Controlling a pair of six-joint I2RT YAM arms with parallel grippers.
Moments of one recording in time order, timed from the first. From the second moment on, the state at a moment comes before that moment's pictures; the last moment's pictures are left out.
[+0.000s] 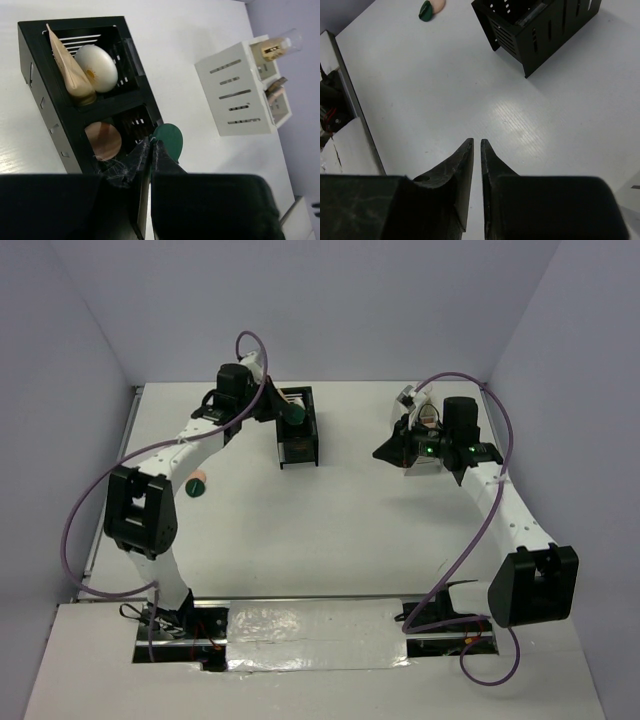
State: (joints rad) left arm -0.29 1.78 1.46 -0.09 0.32 -0.53; right arm 0.09 1.29 1.06 -0.35 -0.90 -0.16
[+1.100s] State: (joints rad) left arm -0.30 1.87 1.53 -0.21 0.23 -0.49; right arm 0.09 1.28 1.06 -0.35 -0.89 -0.16
